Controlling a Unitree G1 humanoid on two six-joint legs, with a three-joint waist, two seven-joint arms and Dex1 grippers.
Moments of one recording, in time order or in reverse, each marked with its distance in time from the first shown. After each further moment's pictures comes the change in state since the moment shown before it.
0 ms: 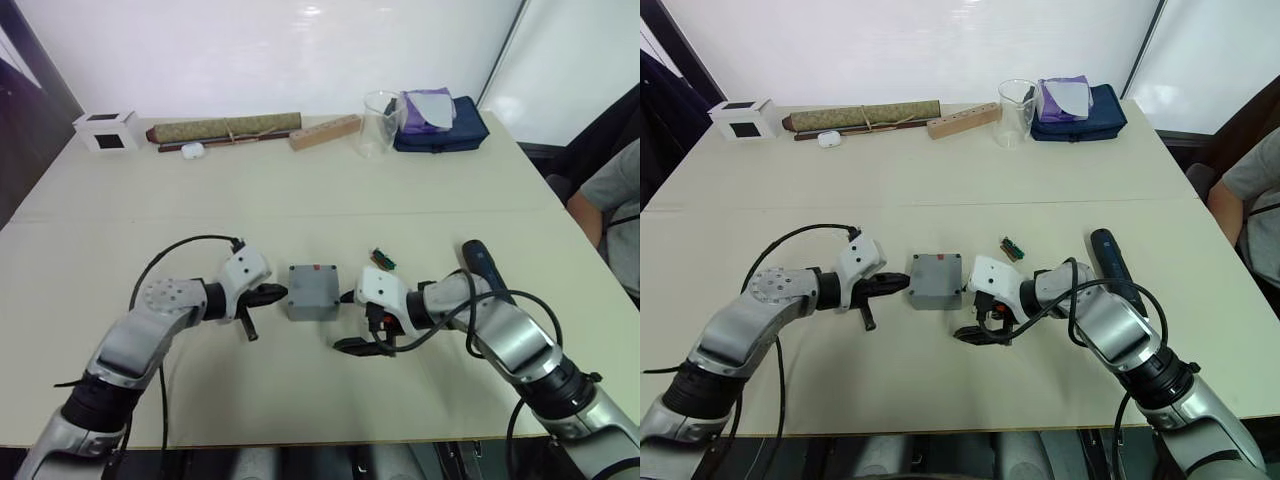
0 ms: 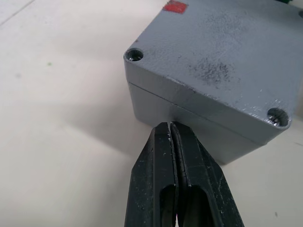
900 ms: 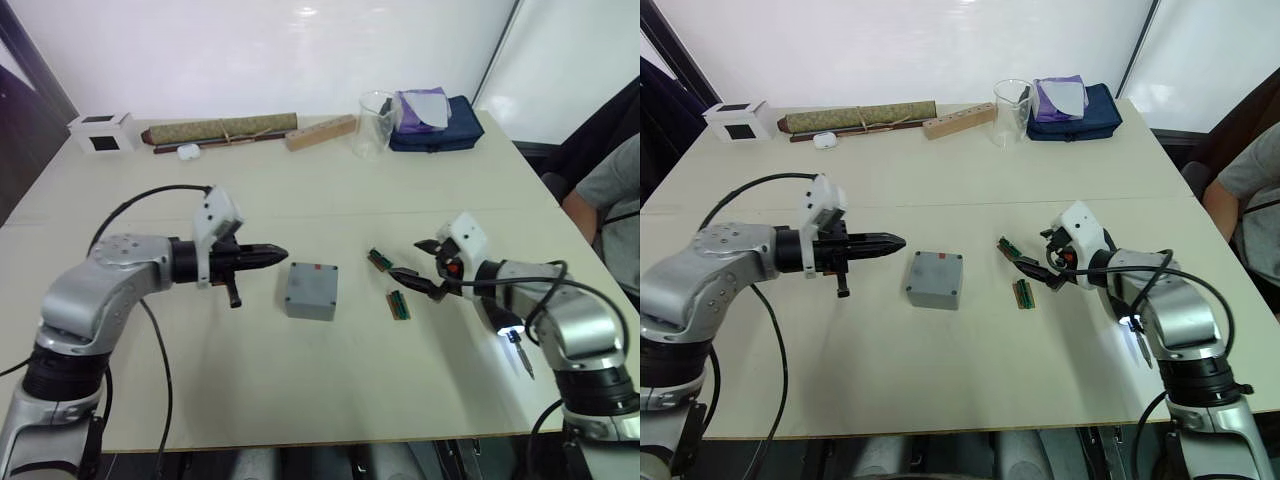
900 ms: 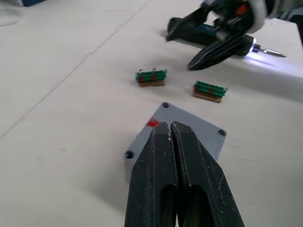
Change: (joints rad) left arm -0.155 0.075 0.171 -0.080 -0.311 0.198 -0.113; right arm 0.100 0.056 -0.423 0.211 0.087 -0.030 -0.247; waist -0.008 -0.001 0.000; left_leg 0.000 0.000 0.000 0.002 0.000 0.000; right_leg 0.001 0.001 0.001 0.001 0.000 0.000
